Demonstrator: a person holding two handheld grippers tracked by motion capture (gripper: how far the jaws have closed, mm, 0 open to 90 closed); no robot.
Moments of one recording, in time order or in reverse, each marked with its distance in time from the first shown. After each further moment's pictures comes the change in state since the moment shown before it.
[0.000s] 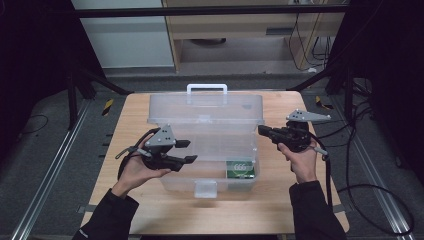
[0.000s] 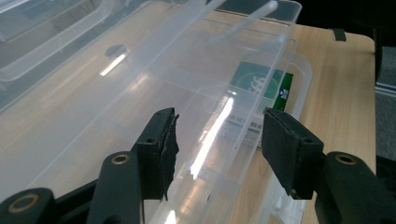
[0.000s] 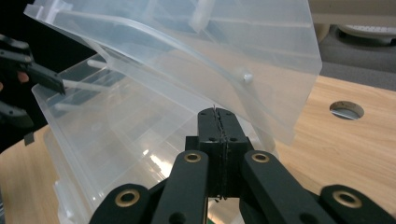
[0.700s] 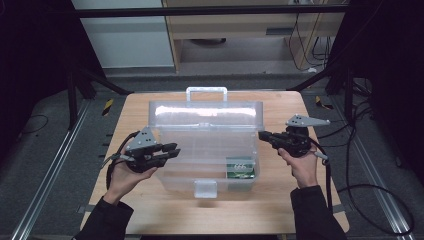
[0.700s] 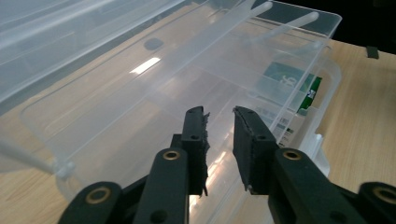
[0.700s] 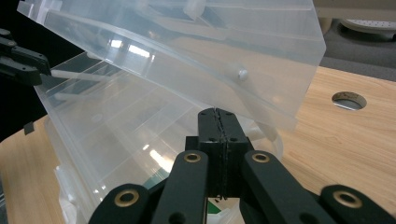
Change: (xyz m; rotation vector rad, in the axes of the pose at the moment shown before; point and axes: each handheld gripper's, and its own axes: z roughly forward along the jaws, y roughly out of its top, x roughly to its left) left arm 0.006 -0.026 -0.030 -0.048 0.120 -0.102; right arm 0.003 -0.011 -0.002 0.021 -0.001 -0.012
